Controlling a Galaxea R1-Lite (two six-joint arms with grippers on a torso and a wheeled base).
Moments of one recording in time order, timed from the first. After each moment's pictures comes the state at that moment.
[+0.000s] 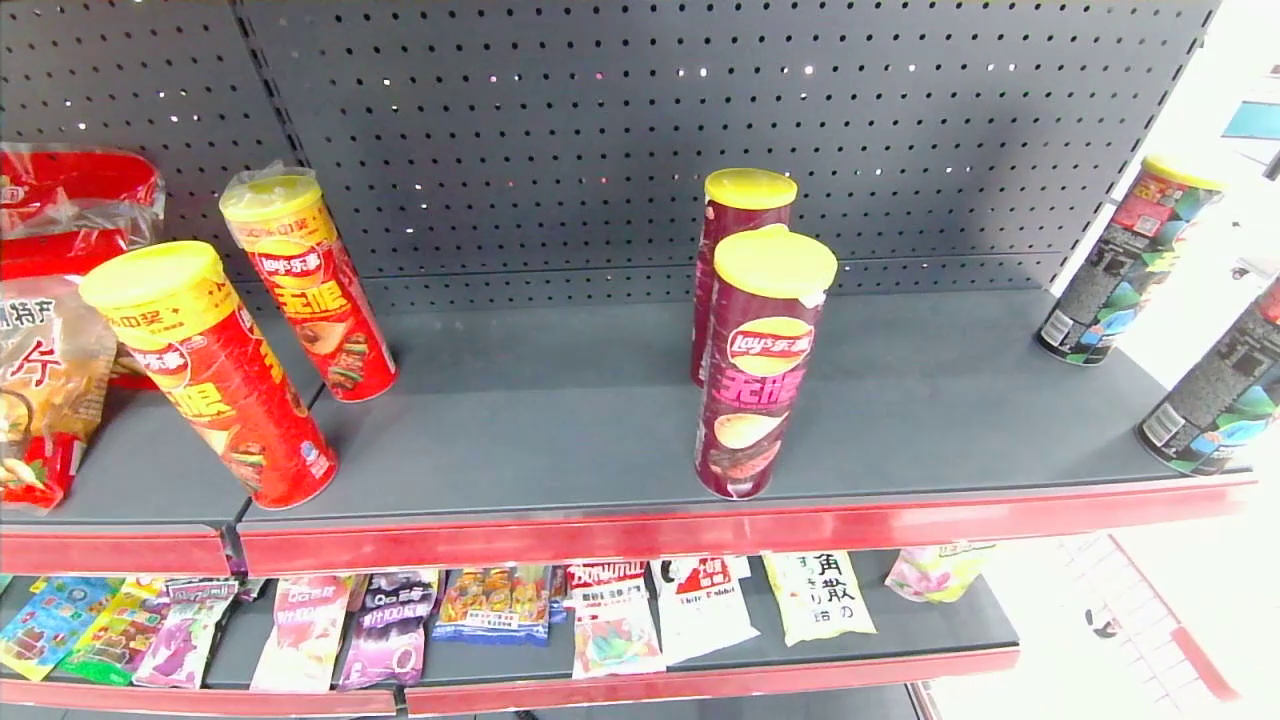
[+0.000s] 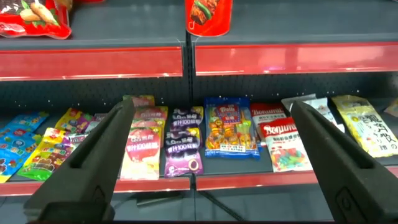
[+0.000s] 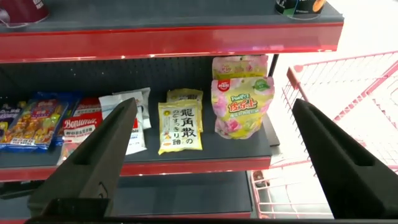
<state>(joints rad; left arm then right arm) 0.00 0.00 0.00 0.01 -0.01 0.00 0.00 0.00 0.00 0.00 0.00 0.00</state>
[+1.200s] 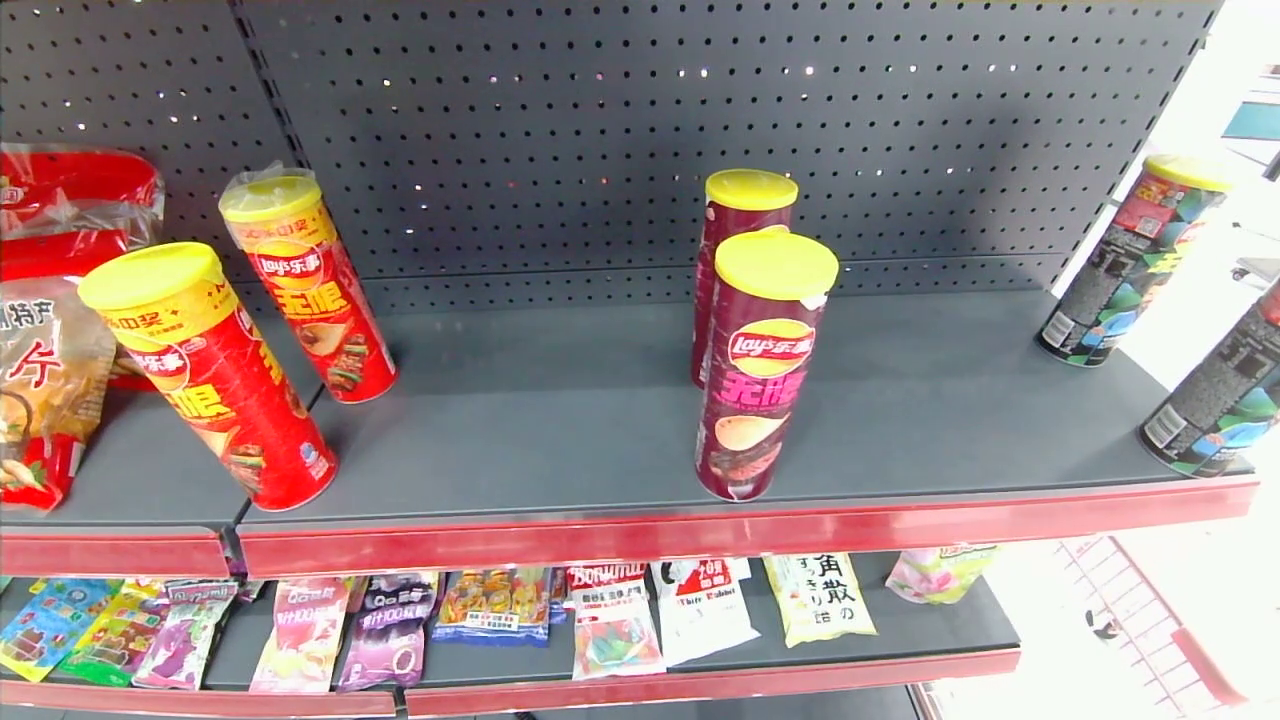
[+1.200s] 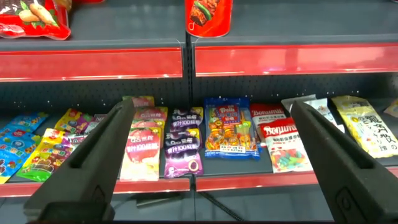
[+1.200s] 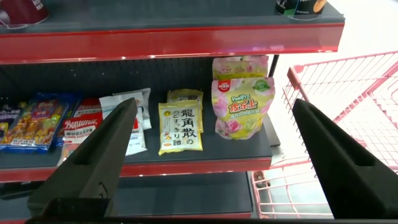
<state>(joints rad) 0.00 0.00 0.00 0.01 -0.01 0.00 0.00 0.00 0.00 0.00 0.00 0.00</state>
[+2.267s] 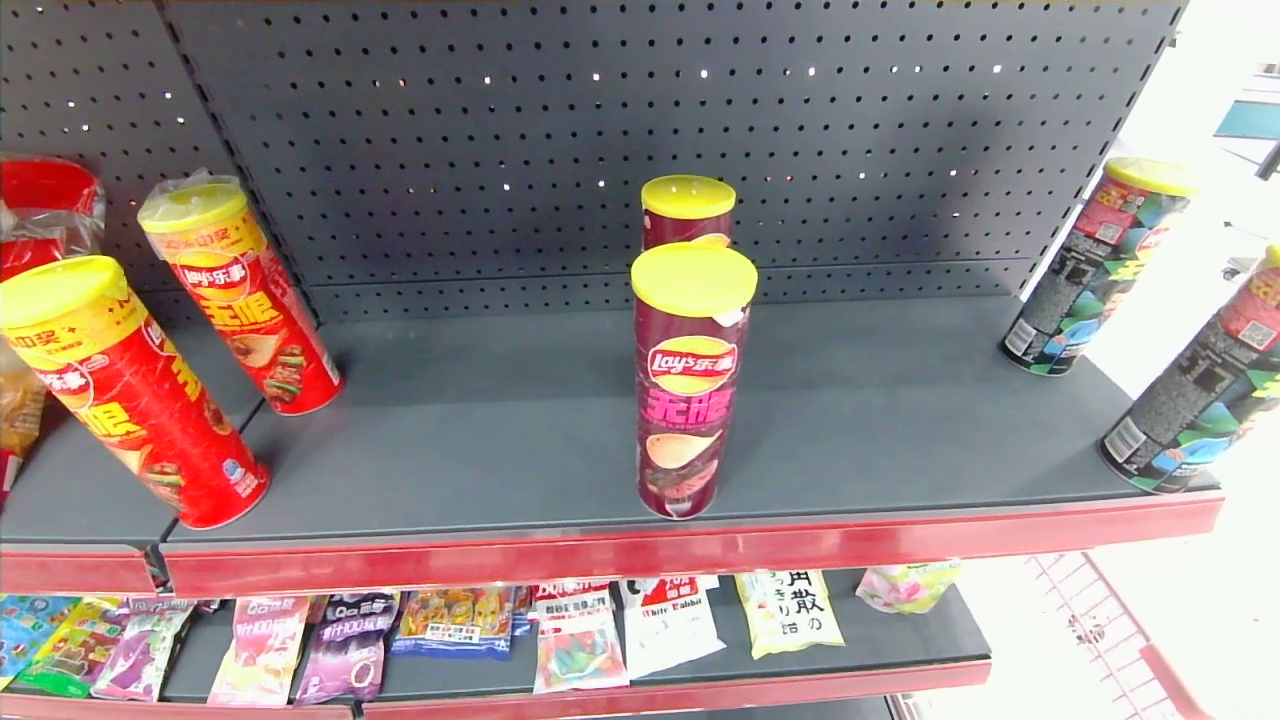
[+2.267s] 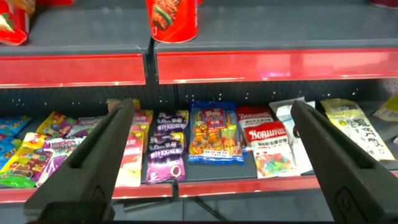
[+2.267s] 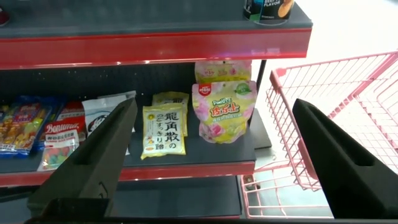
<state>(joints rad) 0.00 0.00 0.00 0.01 -0.01 0.00 0.00 0.00 0.00 0.00 0.00 0.00</state>
